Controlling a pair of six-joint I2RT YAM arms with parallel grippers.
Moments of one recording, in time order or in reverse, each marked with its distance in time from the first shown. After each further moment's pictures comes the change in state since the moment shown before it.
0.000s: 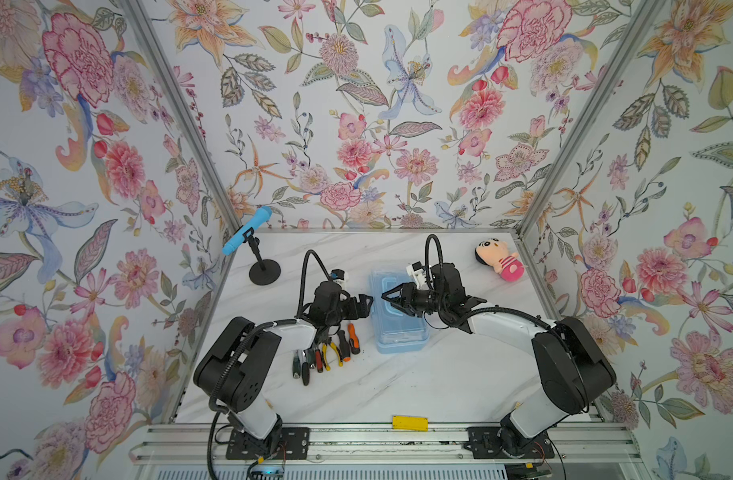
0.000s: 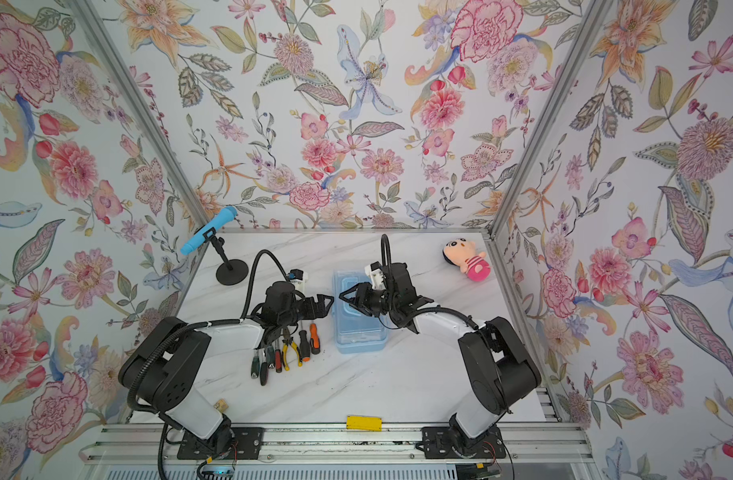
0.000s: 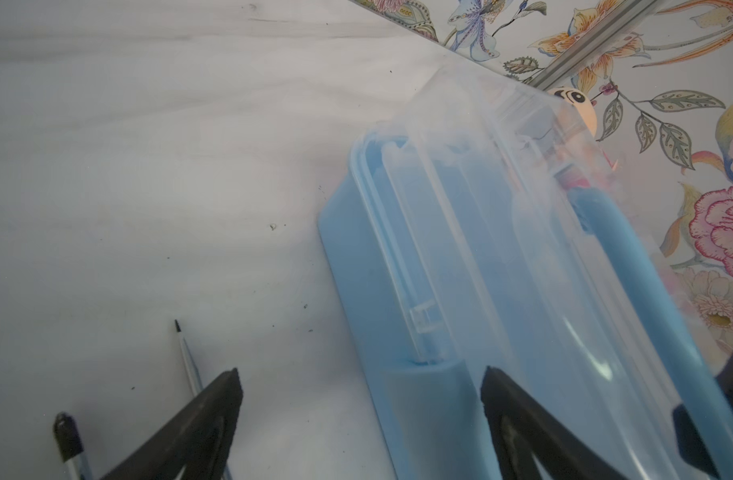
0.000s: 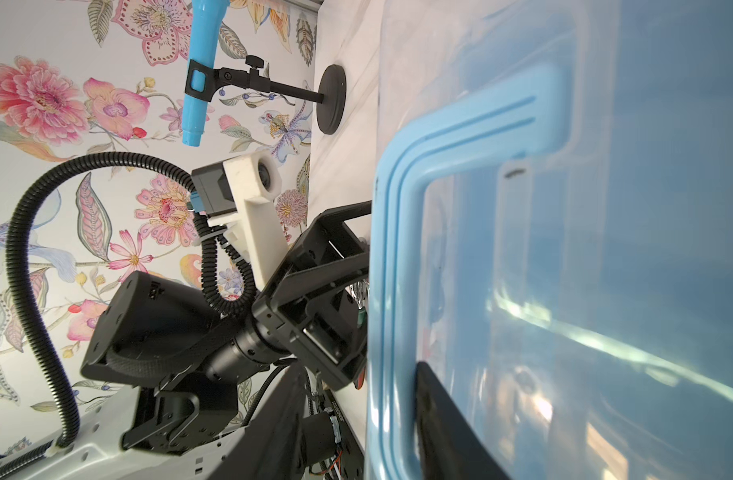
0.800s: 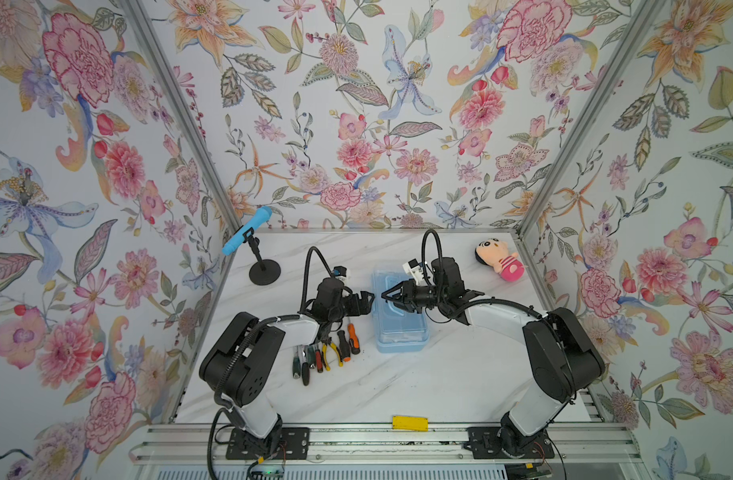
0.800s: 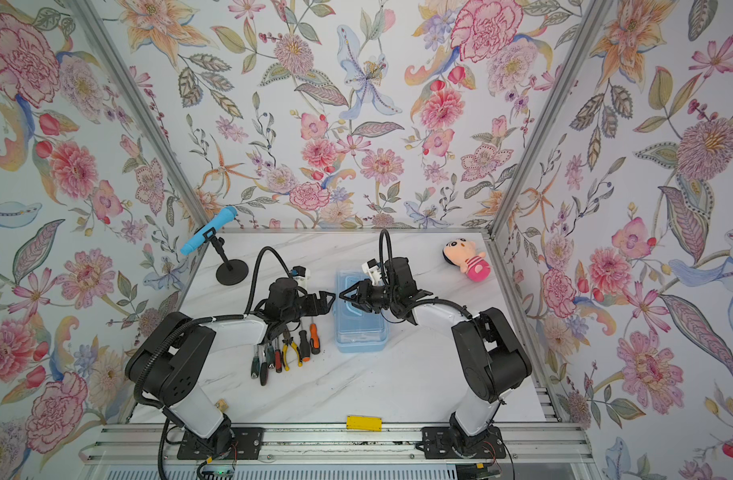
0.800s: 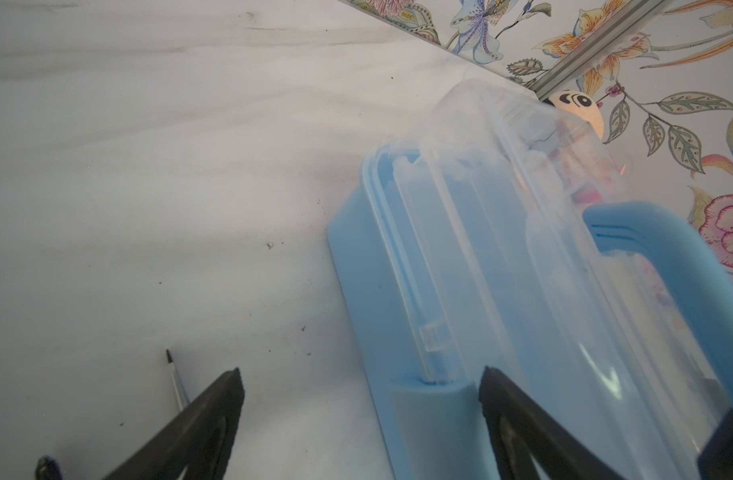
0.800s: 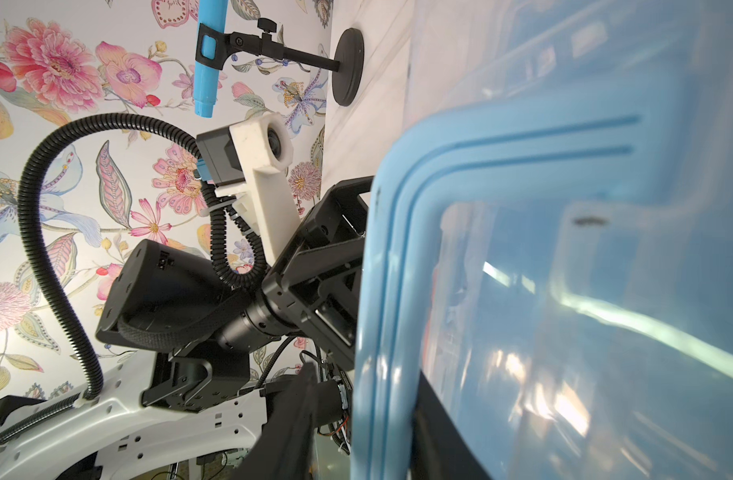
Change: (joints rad) left arm 0.000 0.034 0.045 -0.015 -0.004 0.008; right arm -0.044 0.087 0.074 -0.028 -0.154 -0.039
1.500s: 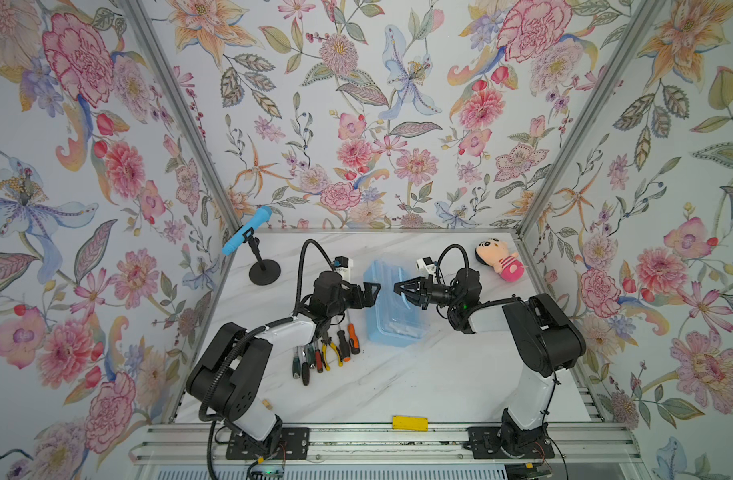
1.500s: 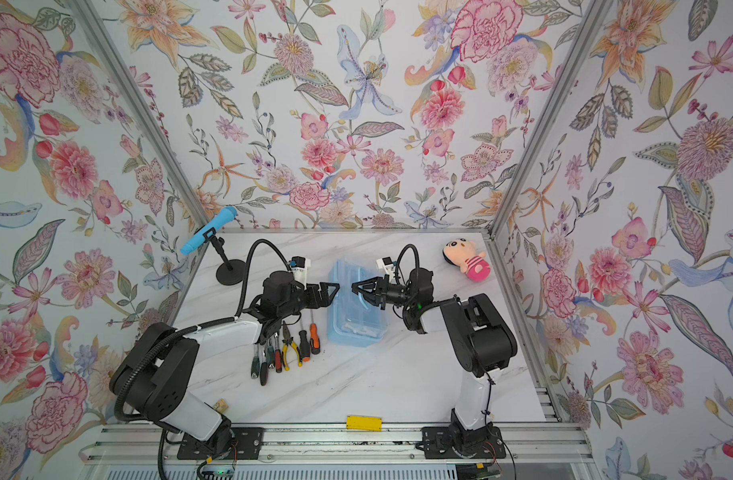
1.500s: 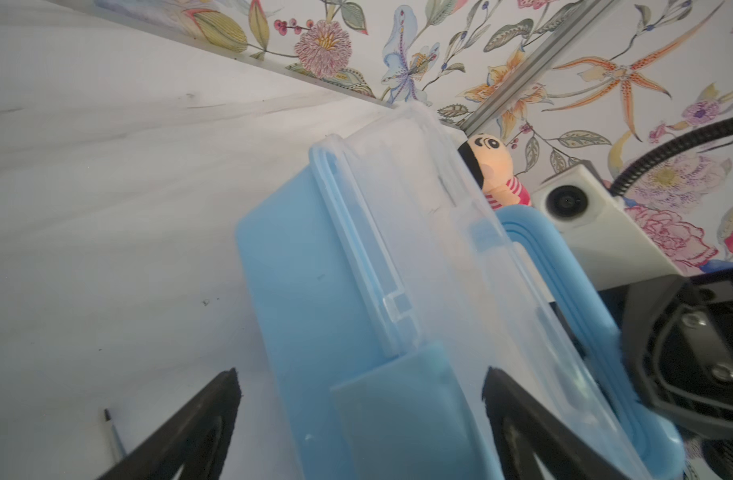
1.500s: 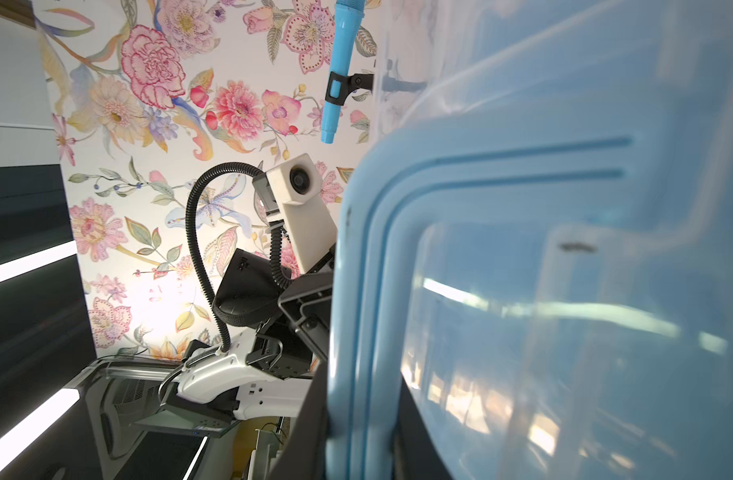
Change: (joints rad) left arm -0.023 -0.109 0.040 0.004 0.081 -0.021; right arm -0.152 0.203 -0.195 1.019 -0.246 0.556
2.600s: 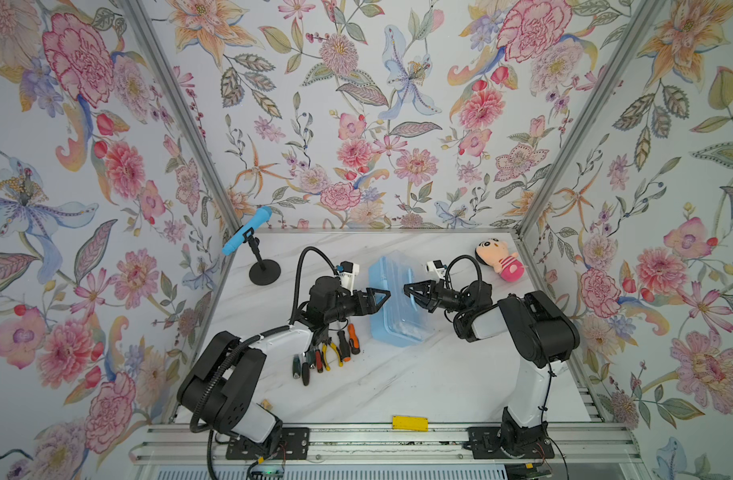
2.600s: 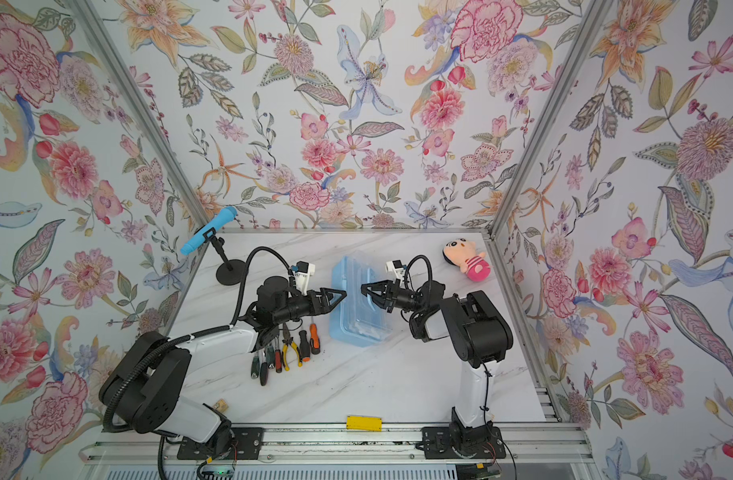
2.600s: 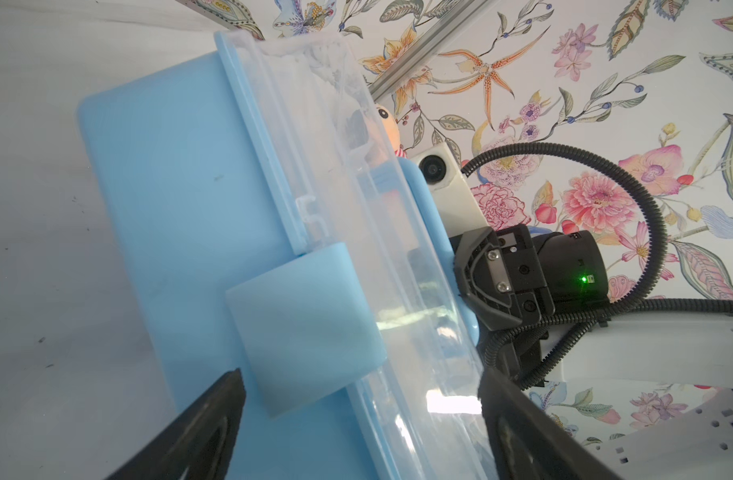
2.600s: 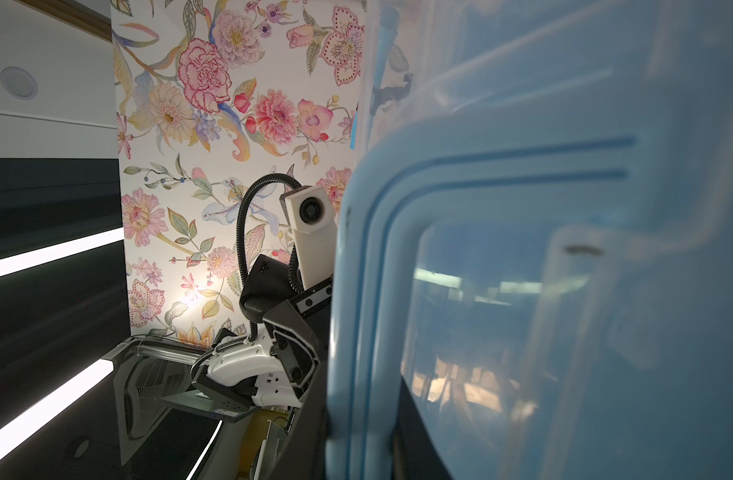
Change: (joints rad) left arm -0.003 -0.038 -0.084 0.155 0.256 -0.221; right arm -0.048 0.042 -0.076 0.271 -0.014 0.113
